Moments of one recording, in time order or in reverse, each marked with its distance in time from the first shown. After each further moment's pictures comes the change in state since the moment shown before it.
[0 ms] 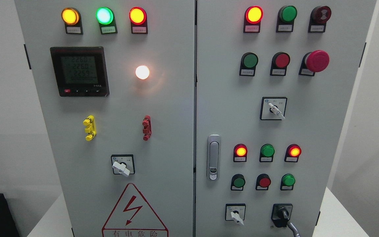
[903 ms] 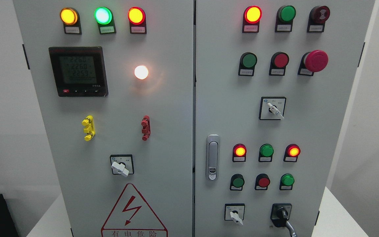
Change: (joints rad) left arm 0.000 0.000 0.000 0.000 0.000 0.000 0.000; right arm -0.007 -0.002 0.045 0.000 -0.001 0.000 -0.046
